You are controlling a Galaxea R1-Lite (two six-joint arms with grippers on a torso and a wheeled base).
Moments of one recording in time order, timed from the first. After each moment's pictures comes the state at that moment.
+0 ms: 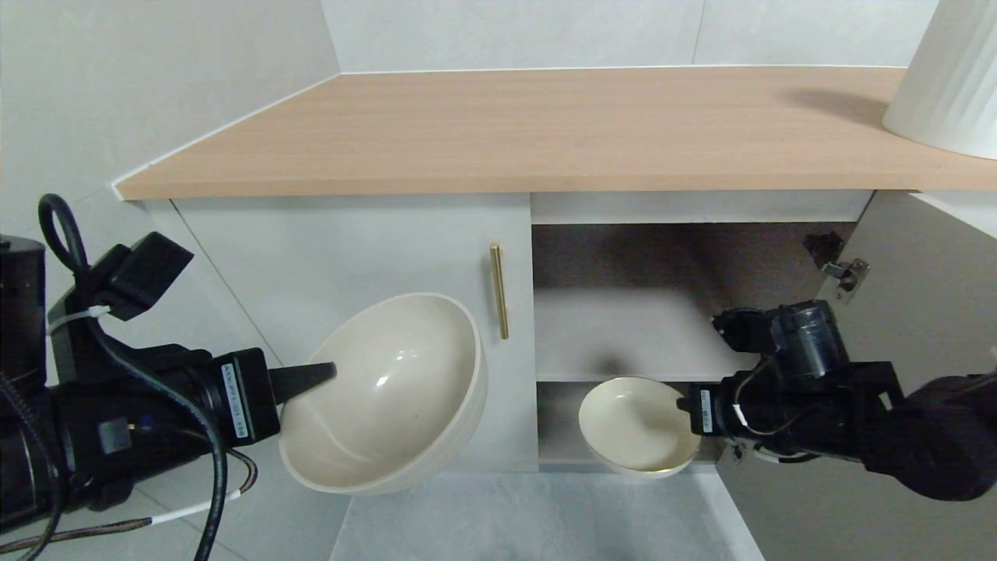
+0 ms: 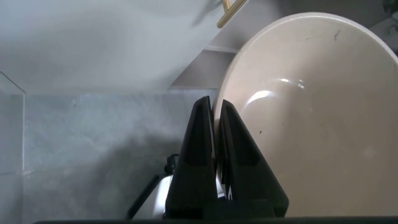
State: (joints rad) left arm -0.49 1.22 -0.75 -0.04 0.03 -0.50; right arm 0.46 1.85 -0.74 -0.47 -0.03 0.34
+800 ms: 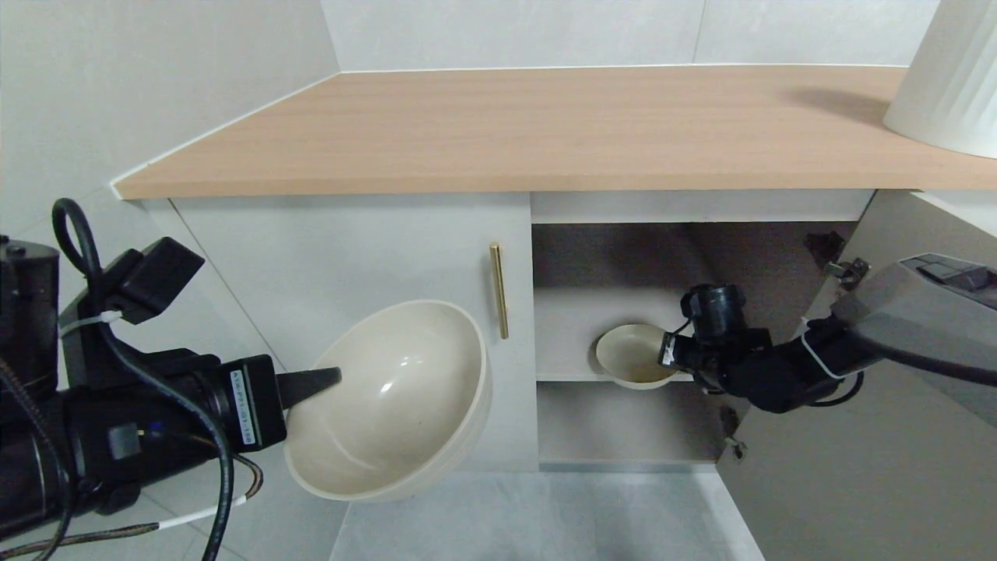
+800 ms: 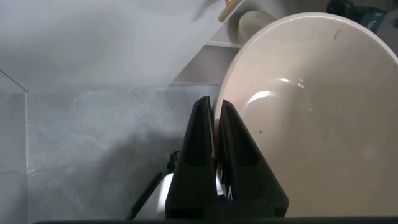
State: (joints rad) left arm -0.50 1.23 -0.74 -0.05 0.03 -0.49; right arm 0.34 2.28 -1.21 -0.51 -0.36 0.44
